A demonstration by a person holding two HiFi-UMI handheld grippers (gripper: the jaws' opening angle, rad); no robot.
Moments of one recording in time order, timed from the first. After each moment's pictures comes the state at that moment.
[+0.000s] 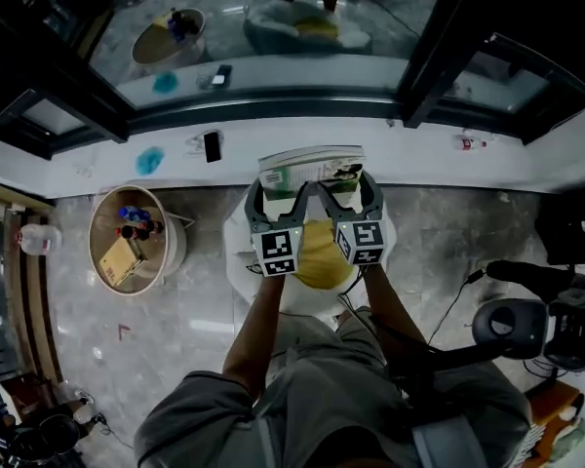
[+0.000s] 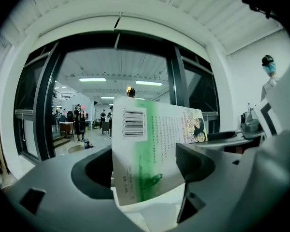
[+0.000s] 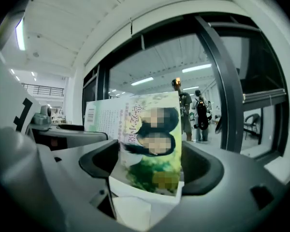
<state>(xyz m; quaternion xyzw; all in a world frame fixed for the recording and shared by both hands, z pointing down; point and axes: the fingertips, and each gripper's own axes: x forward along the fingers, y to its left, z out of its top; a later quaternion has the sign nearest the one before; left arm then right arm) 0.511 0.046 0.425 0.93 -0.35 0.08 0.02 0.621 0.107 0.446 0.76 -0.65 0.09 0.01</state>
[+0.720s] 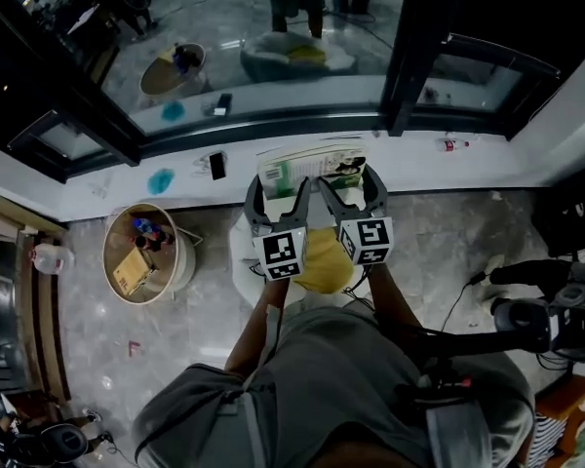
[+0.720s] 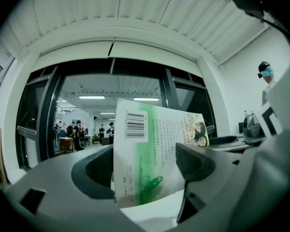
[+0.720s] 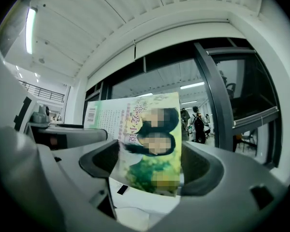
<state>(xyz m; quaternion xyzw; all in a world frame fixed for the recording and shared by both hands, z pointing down) 0.498 0.145 0.294 0.93 -0.36 0.00 -0.04 0.610 0.205 0.322 0.77 -0.64 0.02 -0.04</state>
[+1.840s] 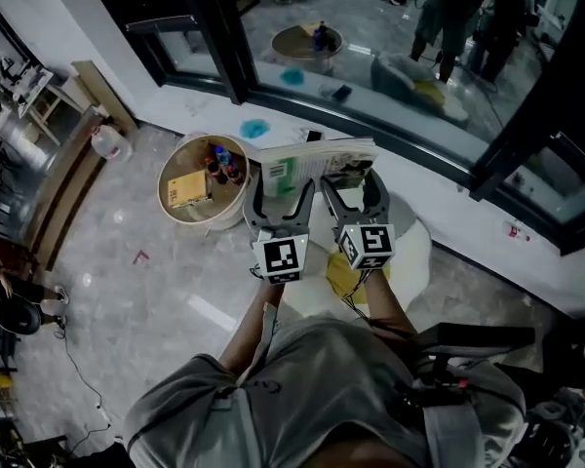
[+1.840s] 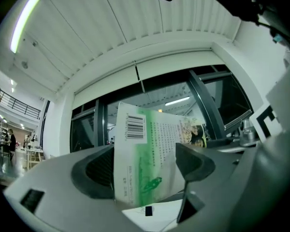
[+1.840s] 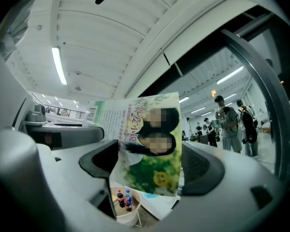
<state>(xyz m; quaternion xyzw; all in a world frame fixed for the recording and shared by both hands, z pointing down) 0.257 0.167 0.223 0.82 -0.56 -0.01 -0.12 0.380 0.155 0.263 0.58 -0.80 -0.01 -0.11</state>
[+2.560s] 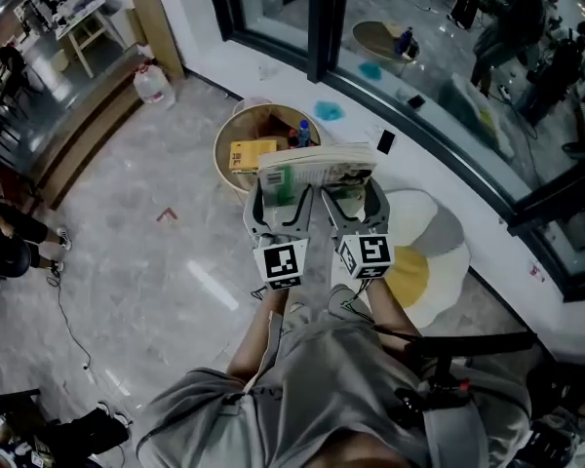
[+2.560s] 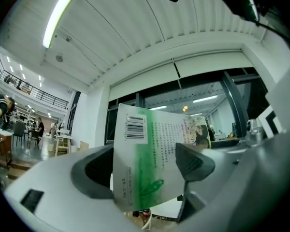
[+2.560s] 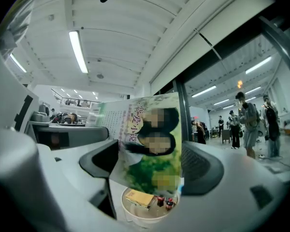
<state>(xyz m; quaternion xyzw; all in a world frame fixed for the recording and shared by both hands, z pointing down) -0.128 0.173 0.260 0.75 -0.66 -0.04 -0.05 -0.002 0.146 0.282 0.50 -0.87 -0.01 -0.04</state>
